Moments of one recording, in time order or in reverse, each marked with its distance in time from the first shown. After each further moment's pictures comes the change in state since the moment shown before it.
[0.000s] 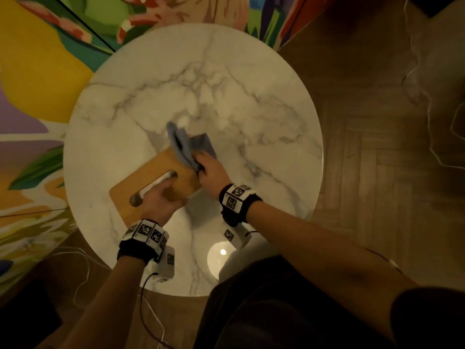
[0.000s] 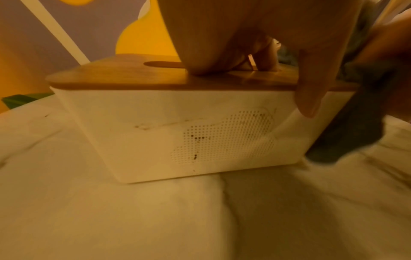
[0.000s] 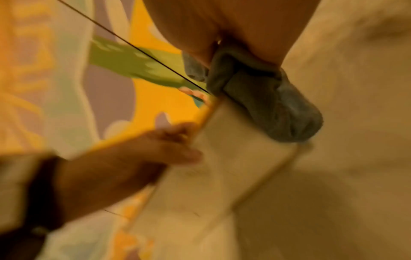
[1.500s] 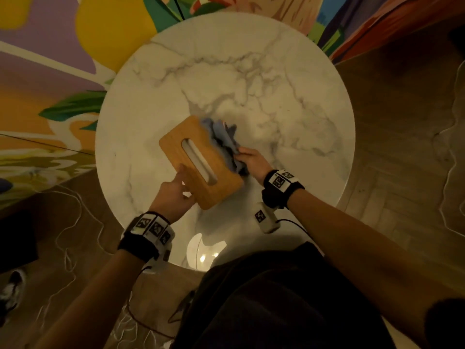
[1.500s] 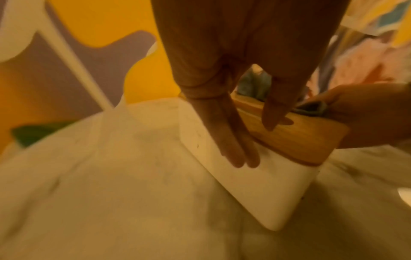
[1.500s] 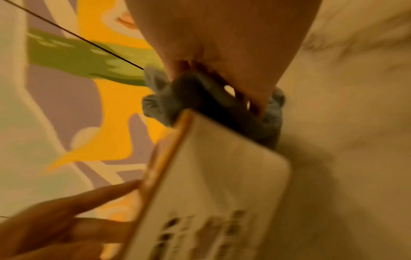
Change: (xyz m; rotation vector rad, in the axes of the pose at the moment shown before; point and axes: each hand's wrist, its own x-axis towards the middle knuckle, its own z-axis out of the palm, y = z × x) left_hand -0.065 -0.025 -0.006 0.044 -0.020 -0.083; right_hand 0.006 0.010 -0.021 0.205 -0.242 0.328
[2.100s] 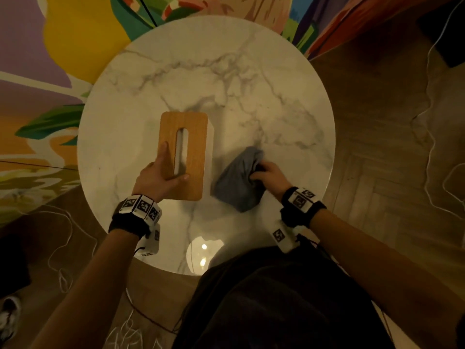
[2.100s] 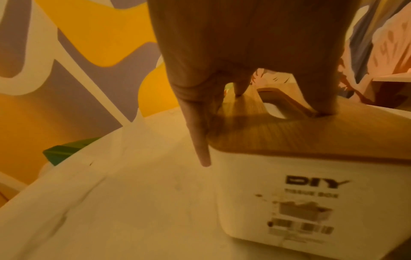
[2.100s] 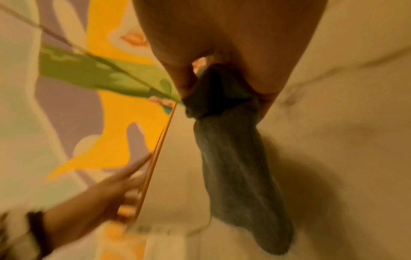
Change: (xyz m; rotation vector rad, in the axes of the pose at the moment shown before) left_hand 0.042 0.016 -0.025 0.100 0.047 -0.022; right_hand -0.049 0.035 -0.049 -0.028 0.181 0.007
